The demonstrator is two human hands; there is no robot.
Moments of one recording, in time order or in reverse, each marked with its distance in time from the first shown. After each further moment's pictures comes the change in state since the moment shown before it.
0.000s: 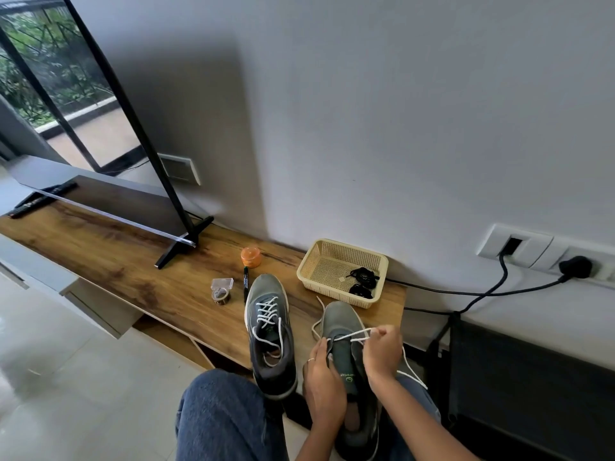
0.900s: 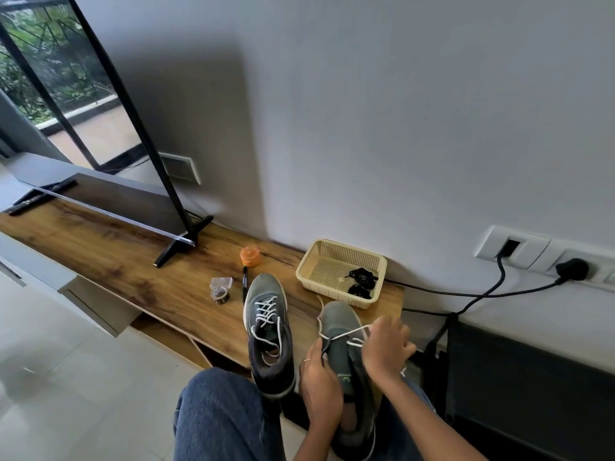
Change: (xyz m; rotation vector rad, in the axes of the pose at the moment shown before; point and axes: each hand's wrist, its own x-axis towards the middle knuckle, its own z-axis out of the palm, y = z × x) left_hand 0.005 -0.007 0.004 -0.092 0.077 -0.033; right_hand -0.003 -0.013 -0.017 -0.697 0.015 -0.320
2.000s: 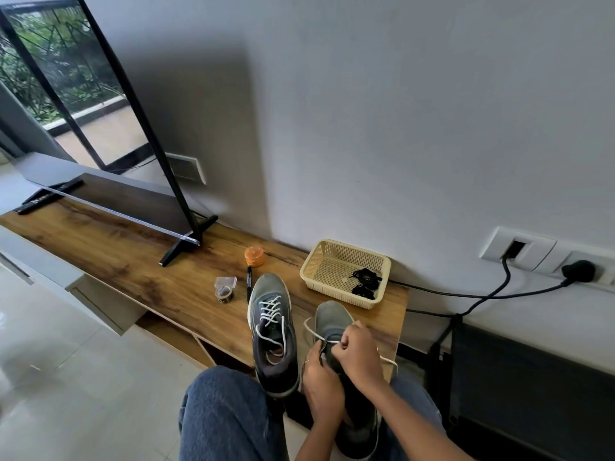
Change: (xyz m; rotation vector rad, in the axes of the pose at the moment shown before) left_hand -0.004 0.013 -0.008 -0.085 0.021 -0.132; right_hand -0.019 -0.016 0.021 0.276 -0.215 -0.312
